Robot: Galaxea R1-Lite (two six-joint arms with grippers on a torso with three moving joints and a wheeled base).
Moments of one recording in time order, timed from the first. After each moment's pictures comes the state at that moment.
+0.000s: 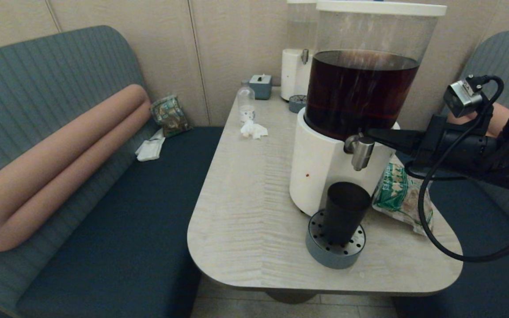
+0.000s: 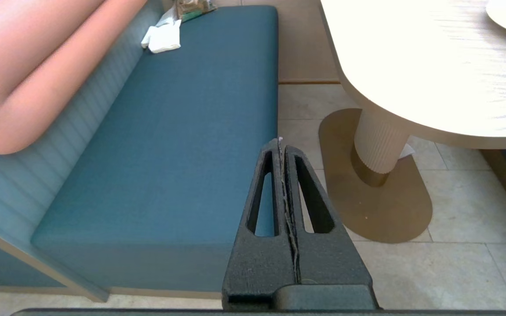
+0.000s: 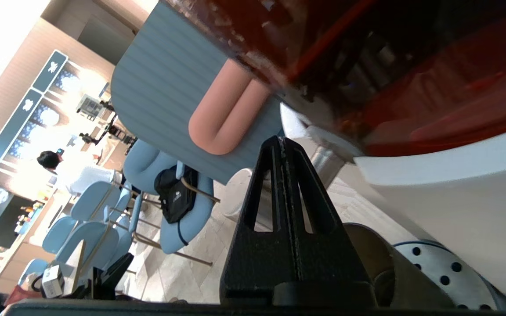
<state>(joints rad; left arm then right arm) 0.00 0.00 0.00 0.00 -0.02 0.03 0.16 1.63 -0.90 -0.77 0.71 0.74</state>
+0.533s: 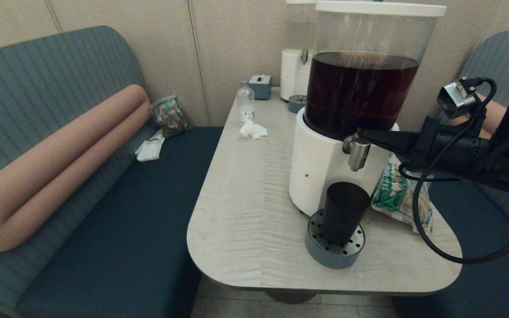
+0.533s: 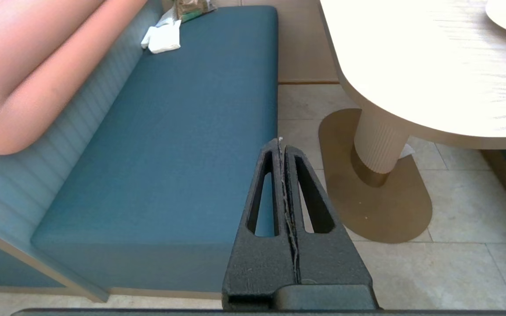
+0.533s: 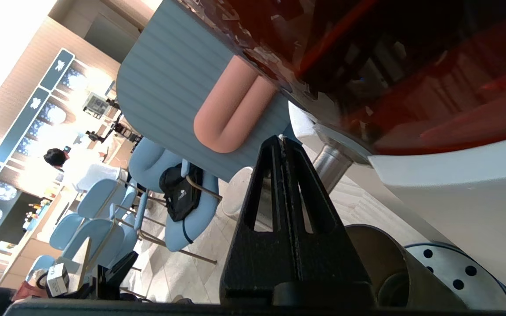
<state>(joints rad) 0.00 0.00 0.00 0.00 -0.02 0.03 0.19 1.65 -0.90 -0.77 0.71 0.74</state>
